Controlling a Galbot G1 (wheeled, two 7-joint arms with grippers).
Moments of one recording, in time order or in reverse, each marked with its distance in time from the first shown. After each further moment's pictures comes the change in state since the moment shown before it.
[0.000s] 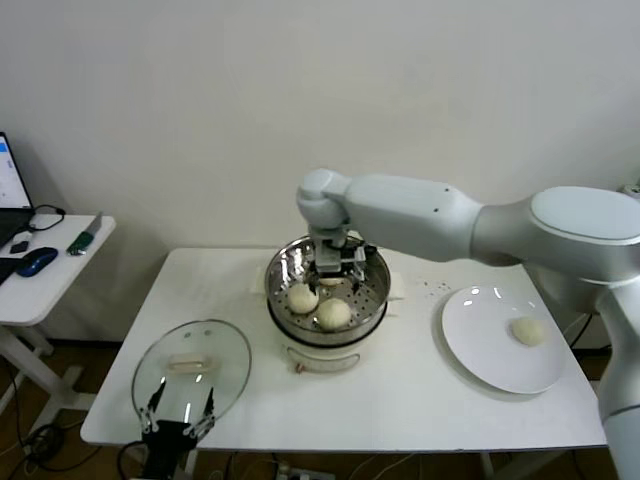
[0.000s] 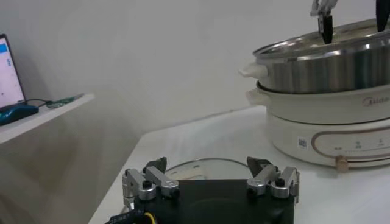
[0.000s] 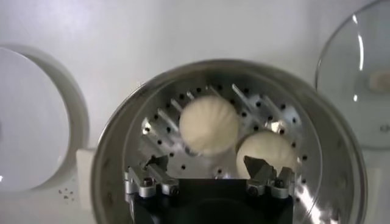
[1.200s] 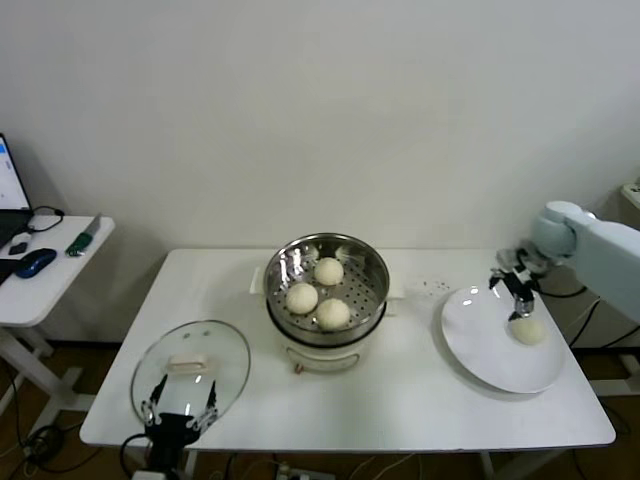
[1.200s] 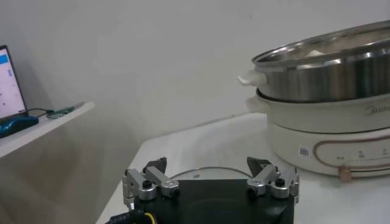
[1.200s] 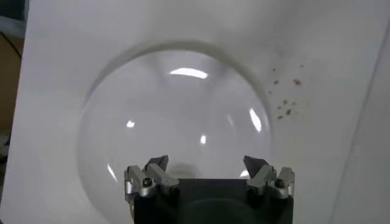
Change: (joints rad) left arm -0.016 -0.025 0.013 -0.023 0.046 0.031 -0.006; right arm -0.342 -0.696 0.257 -0.089 -0.002 -0.530 0.142
